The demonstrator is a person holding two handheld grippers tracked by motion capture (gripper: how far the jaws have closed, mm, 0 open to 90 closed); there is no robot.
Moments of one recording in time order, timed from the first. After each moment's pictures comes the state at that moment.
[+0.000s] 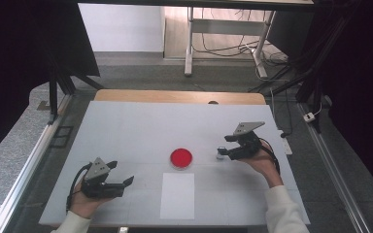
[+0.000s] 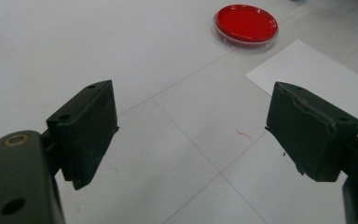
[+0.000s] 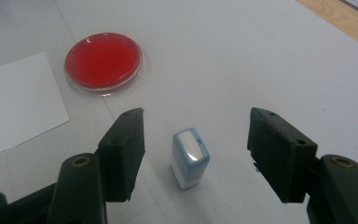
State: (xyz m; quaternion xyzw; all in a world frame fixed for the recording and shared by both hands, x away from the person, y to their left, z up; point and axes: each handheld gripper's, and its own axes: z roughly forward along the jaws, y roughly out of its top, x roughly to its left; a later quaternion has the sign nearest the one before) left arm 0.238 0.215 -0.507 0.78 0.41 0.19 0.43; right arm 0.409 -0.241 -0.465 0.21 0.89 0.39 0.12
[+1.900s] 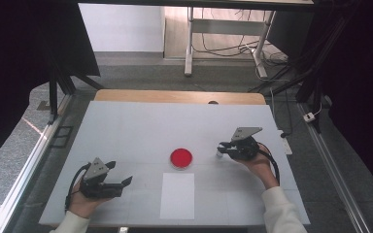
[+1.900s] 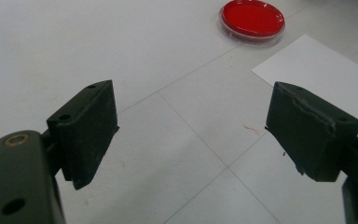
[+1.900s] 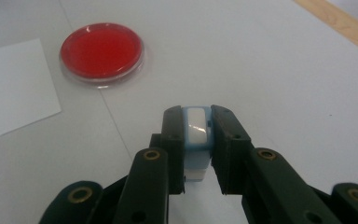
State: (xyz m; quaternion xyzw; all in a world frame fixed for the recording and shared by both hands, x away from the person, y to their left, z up) left arm 0.239 0.219 -0.509 0.78 0.42 0.19 0.42; right arm 0.405 -0.240 -0.481 0.18 0.89 0.39 0.14
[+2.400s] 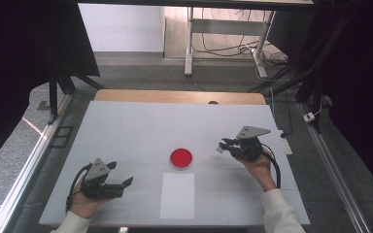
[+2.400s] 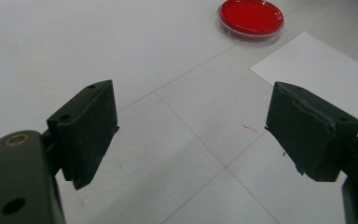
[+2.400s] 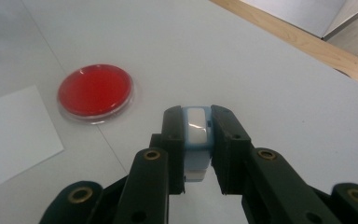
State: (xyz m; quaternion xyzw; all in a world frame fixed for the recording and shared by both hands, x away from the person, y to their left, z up) left arm 0.238 0.216 -0.511 0.78 0.42 0.19 0.42; right arm 0.392 -0.244 -0.469 0.24 0.85 0.44 0.17
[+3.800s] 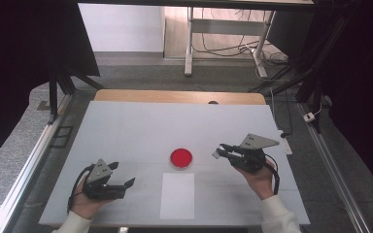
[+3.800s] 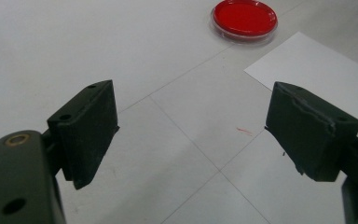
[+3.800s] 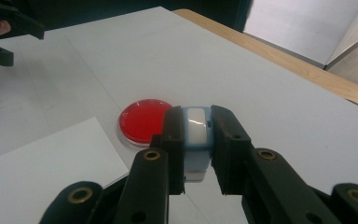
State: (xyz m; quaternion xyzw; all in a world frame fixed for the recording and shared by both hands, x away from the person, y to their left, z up) left arm 0.236 0.210 -0.509 0.79 0.41 0.19 0.42; right arm 0.339 -0.235 -0.442 0.23 0.82 0.50 0.17
